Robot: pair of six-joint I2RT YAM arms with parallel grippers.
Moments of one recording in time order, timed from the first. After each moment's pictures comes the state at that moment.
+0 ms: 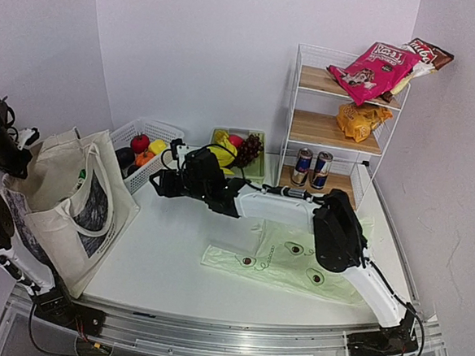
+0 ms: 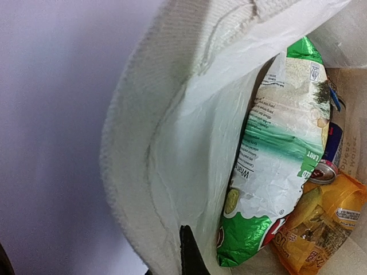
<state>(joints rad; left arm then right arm) 0.59 1.40 1.56 -1.31 0.06 0.69 1.01 2.58 2.25 0.04 -0.02 0.48</state>
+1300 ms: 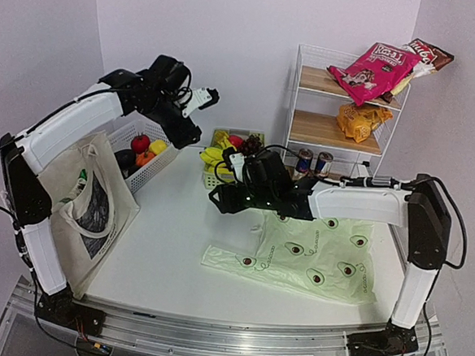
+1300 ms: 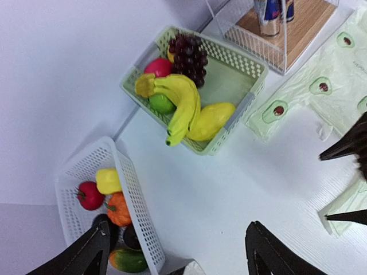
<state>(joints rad) -0.66 1.80 2.03 -0.95 -0.17 0.45 0.93 1.92 1.42 -0.04 0.05 0.26</state>
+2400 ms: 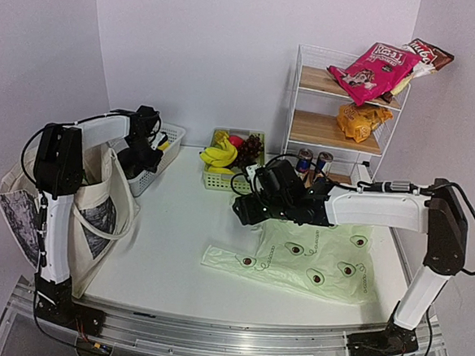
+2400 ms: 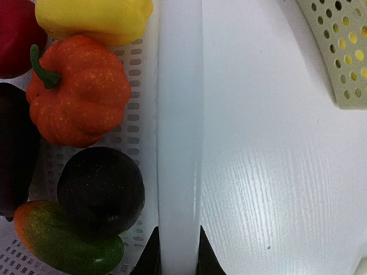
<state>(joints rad) -0.27 2.17 1.86 -0.85 -0.01 0.10 0.93 1.78 1.27 -0.20 0.22 0.25</state>
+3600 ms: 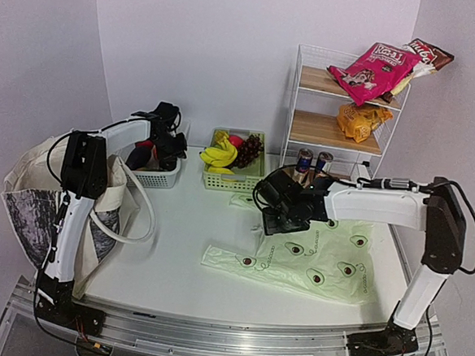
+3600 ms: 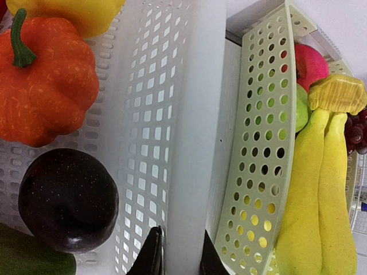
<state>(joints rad) -0.33 2.44 2.22 -0.69 0.16 -0.62 0.90 1.81 1.31 -0.65 0.46 0.61</state>
